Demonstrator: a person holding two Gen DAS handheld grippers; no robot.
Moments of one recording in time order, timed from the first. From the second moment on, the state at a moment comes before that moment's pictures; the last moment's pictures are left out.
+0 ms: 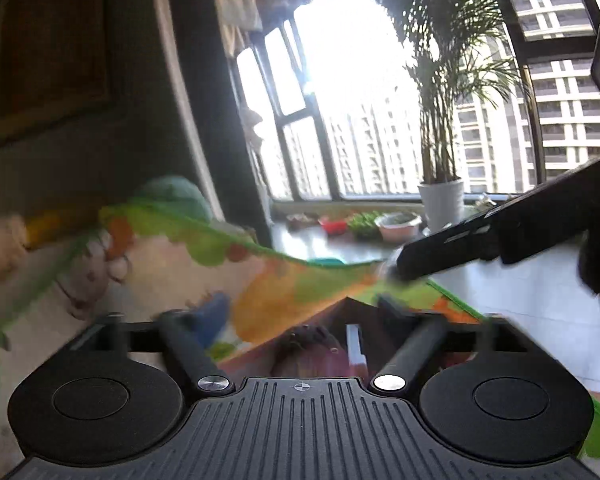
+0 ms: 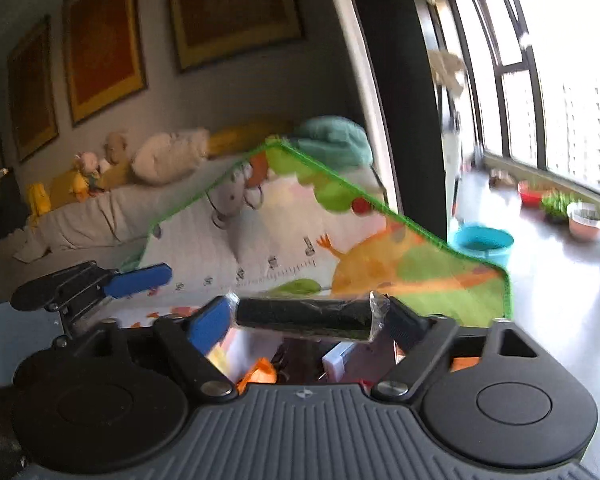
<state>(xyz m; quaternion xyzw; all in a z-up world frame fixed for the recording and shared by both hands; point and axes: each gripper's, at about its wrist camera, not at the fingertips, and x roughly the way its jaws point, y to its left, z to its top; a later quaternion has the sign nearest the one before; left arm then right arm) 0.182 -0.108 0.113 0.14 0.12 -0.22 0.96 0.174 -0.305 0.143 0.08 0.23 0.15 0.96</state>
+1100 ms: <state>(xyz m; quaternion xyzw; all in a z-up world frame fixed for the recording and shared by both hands) 0.158 -0.039 0.035 0.01 0.28 -0.25 0.93 0.243 -0.256 0.048 0.05 0.36 0.13 0.92</state>
